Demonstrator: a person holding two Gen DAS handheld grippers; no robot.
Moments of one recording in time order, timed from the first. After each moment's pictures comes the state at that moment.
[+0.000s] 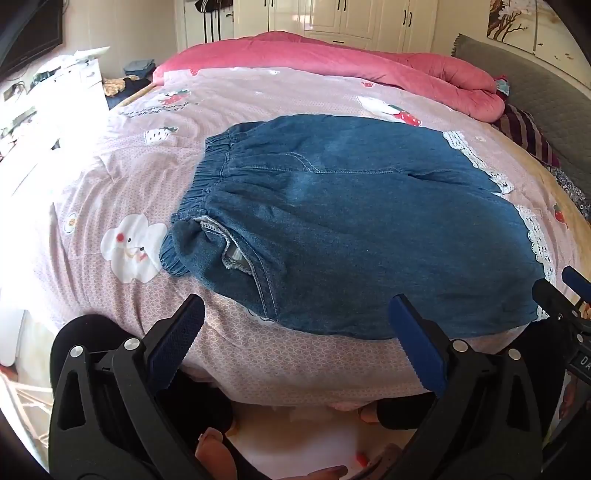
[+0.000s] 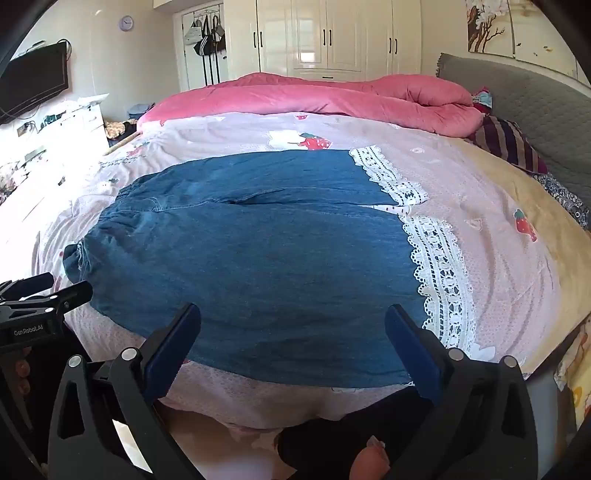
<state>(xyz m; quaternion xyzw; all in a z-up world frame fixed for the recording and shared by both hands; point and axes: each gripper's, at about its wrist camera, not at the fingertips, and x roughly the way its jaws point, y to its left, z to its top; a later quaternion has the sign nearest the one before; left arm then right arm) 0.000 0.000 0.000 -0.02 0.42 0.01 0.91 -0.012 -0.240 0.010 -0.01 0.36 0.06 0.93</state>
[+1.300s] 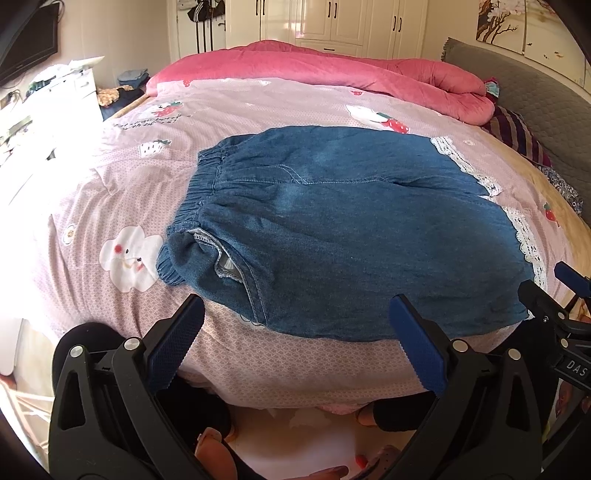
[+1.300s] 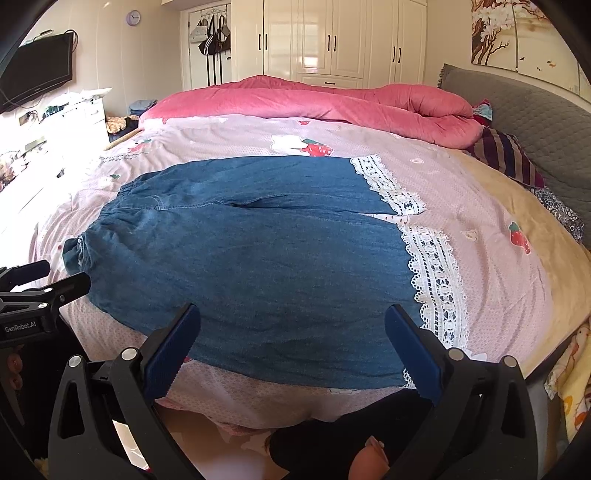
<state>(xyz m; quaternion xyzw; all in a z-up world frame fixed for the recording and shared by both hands) -0.004 -0.006 0.012 -0.01 0.41 0.00 0.91 -0.017 -0.232 0.015 -0.03 0.35 0.05 0.93</state>
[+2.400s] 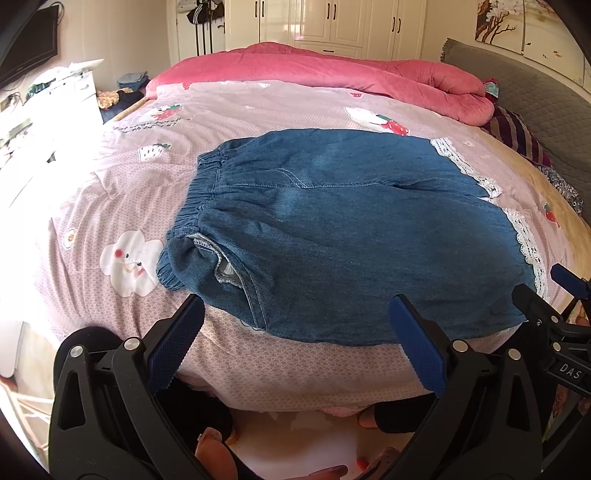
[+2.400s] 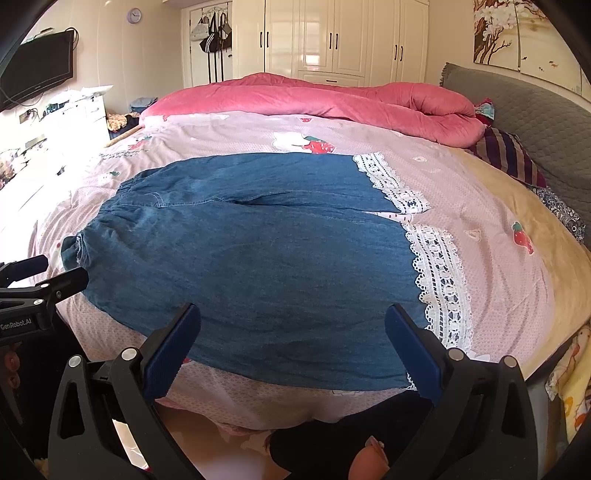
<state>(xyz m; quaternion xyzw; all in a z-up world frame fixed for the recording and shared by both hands) -0.003 -0.006 0.013 -0.01 0.40 0.00 0.91 -0.012 -0.228 0.010 -0.03 0.36 0.05 0.93</state>
